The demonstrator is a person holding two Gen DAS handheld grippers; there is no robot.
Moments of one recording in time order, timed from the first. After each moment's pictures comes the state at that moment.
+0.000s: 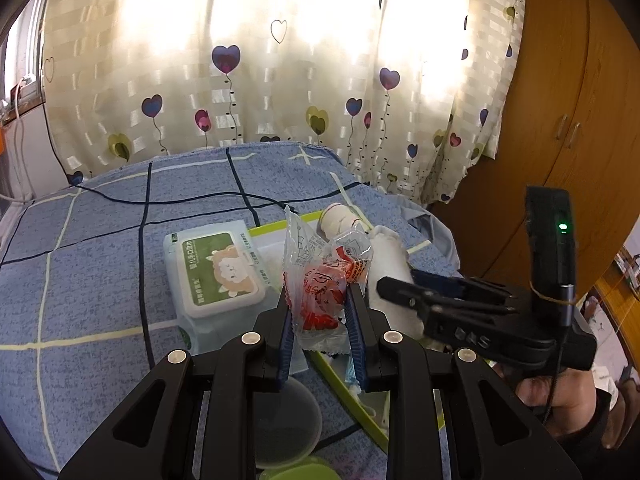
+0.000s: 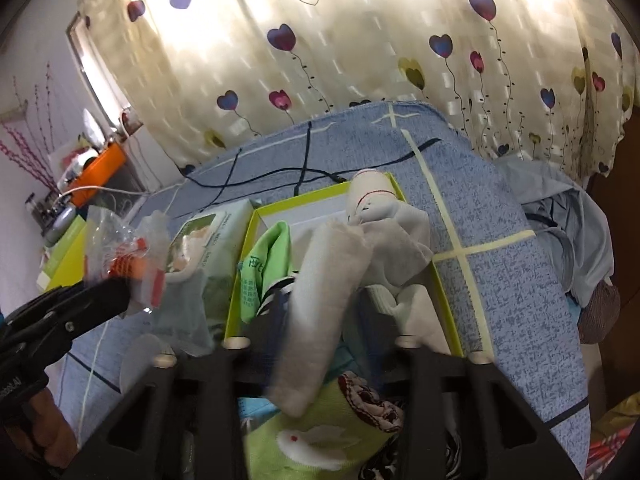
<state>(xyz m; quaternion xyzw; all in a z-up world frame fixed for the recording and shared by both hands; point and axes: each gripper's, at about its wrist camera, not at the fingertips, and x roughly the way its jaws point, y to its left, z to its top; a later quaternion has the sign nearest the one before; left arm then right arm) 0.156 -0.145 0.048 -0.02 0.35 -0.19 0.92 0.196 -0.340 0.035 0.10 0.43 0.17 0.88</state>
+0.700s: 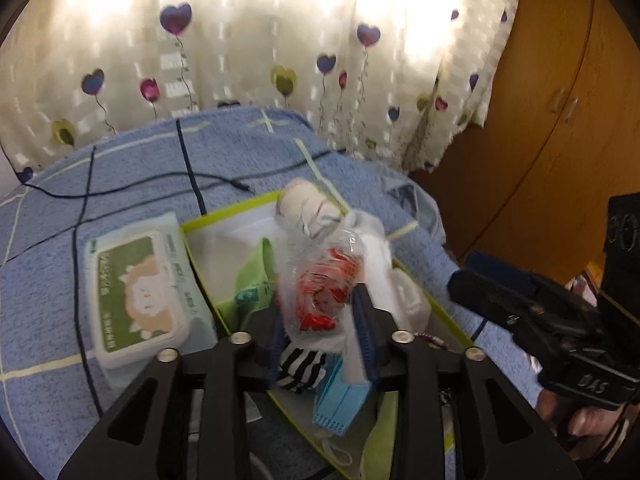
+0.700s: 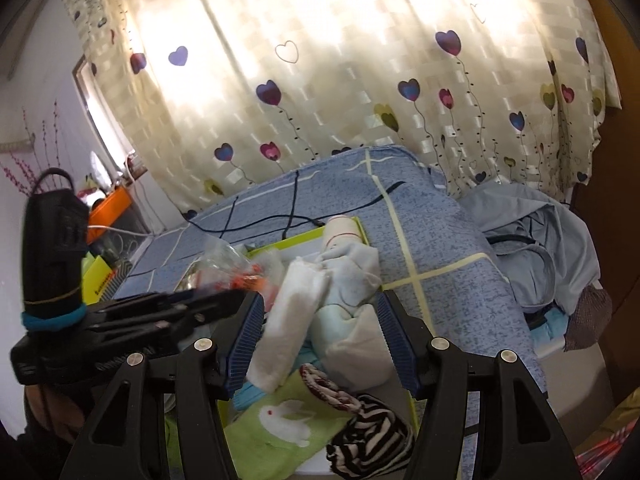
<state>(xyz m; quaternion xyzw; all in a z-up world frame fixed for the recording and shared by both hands) 0.210 -0.191 0.017 -0.01 0.42 -0.24 0.88 0.167 -0.383 0.065 0.14 0.36 0.15 0.91</state>
